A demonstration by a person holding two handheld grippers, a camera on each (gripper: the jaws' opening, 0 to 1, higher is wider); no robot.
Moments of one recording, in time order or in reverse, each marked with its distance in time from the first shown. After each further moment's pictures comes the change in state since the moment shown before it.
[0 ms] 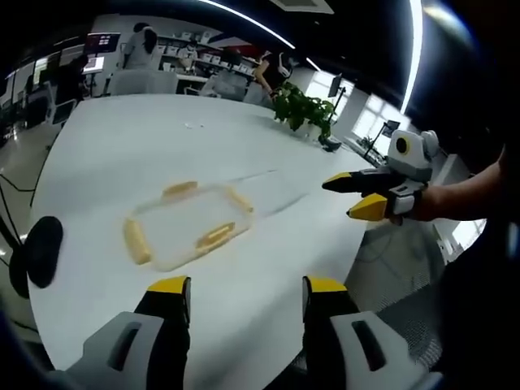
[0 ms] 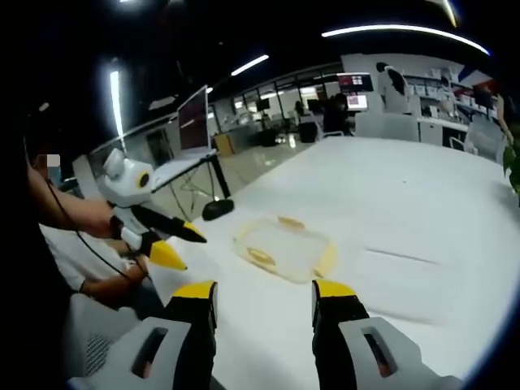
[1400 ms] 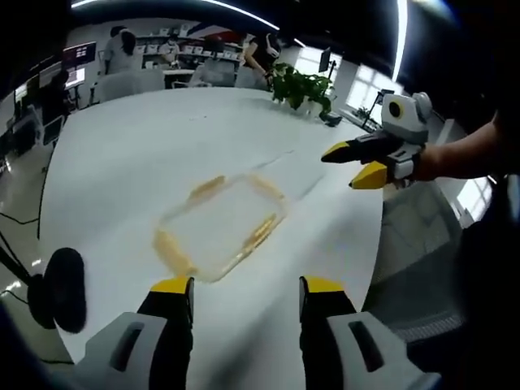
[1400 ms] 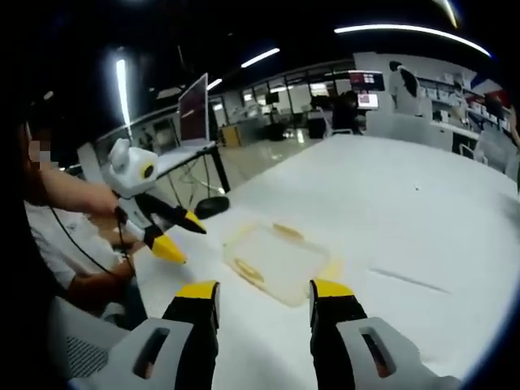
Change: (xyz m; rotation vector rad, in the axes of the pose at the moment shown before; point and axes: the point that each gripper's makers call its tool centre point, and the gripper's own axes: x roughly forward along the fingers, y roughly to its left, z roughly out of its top) left arm 0.013 0.051 0.003 0.144 0.095 0.018; right arm 0.040 -0.025 0.009 -0.045 0.032 0.035
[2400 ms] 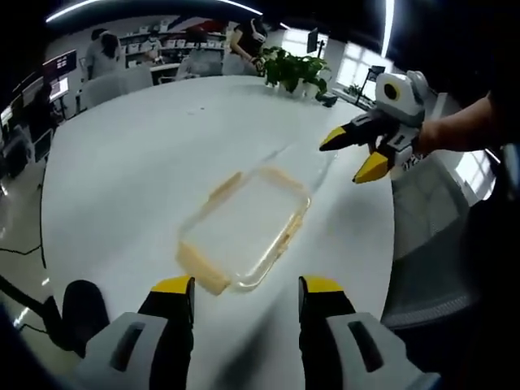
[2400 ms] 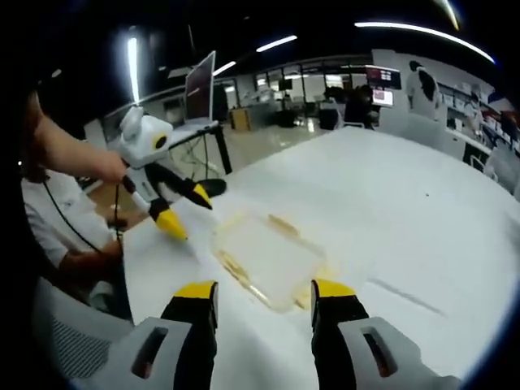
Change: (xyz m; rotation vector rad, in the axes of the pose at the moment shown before) left arm 0.012 0.032 0.007 0.116 0.083 -0.009; right arm 0.025 -0.015 -0.005 -0.101 0.094 0.027
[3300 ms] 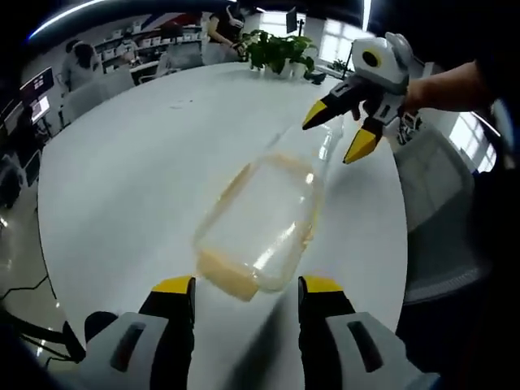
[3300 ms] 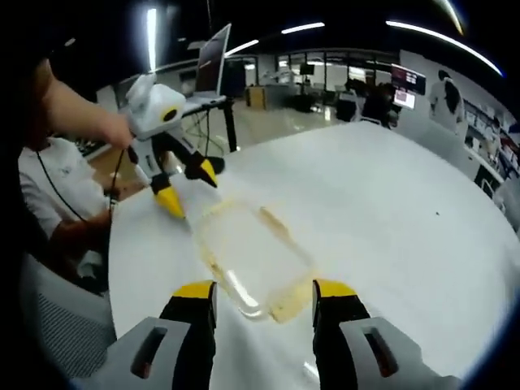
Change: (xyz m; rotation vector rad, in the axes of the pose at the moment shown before) left arm 0.012 0.026 0.002 0.132 0.085 -0.014; right arm 0.026 -0.021 0.004 -0.151 0.119 0.036
